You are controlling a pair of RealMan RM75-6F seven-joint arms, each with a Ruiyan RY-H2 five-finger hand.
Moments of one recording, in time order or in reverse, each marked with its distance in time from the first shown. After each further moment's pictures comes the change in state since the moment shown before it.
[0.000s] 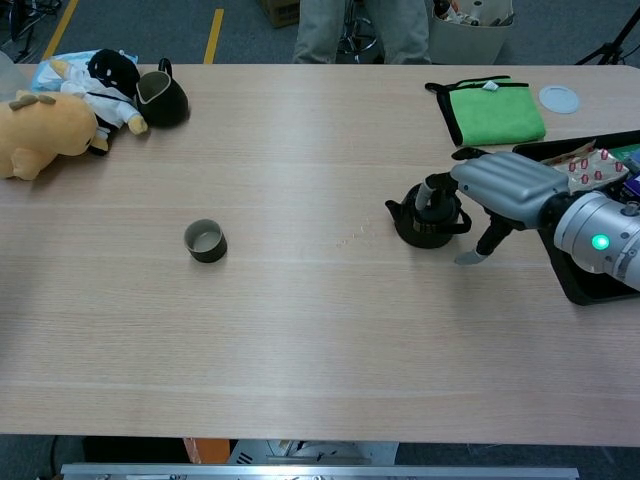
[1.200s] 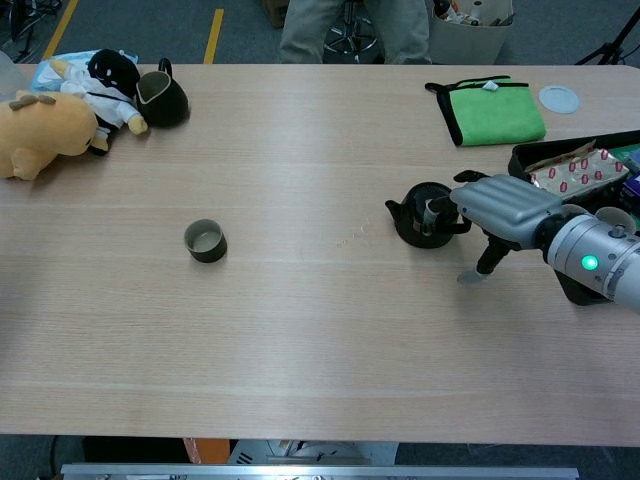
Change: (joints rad) left arm -0.002 -0.008 0.007 0.016 0.004 -0.010 -0.017; right arm -0.006 -0.059 -0.027 0.042 0.048 -0.004 -0.048
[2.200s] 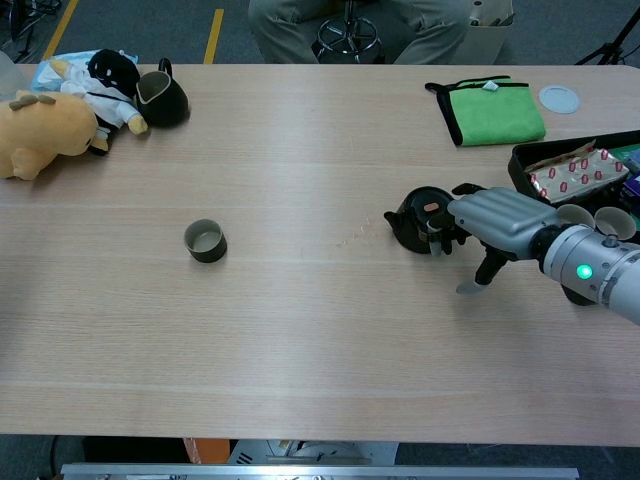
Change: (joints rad) left arm 0.007 0.006 0.004 -0.005 0.004 0.008 0.003; right arm 0.001 -0.014 -0.012 0.017 0.016 -0.019 0.014
